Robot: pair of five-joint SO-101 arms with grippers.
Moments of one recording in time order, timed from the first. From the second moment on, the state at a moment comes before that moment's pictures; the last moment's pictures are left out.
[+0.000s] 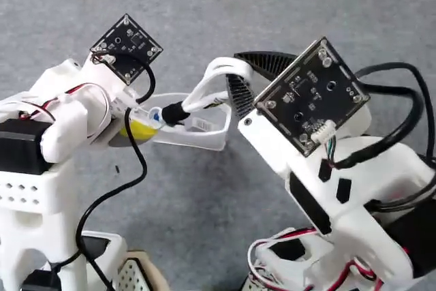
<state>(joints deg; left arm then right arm) 0.6 -35.1 -8.0 96.6 -41.5 -27.7 -25.4 -49.3 100.6 25.7</state>
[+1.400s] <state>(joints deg) 9.8 -35.1 0.0 99.4 -54.0 -27.7 -25.9 -48.0 100.7 25.7</state>
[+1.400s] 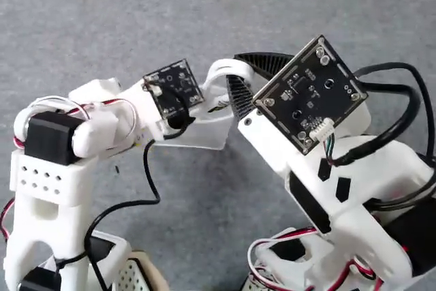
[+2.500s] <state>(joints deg) 10.3 -35.6 5.2 98.9 -54.1 -8.6 -25.8 -48.0 97.5 25.9</state>
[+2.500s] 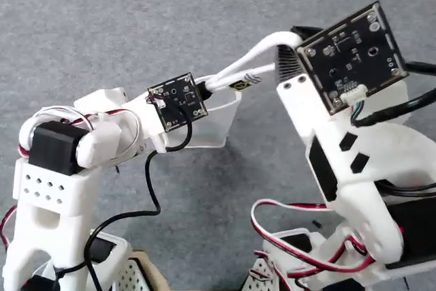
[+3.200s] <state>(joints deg) 7.4 -35.7 5.2 93.3 -50.9 6.3 -25.8 -48.0 97.5 25.9</state>
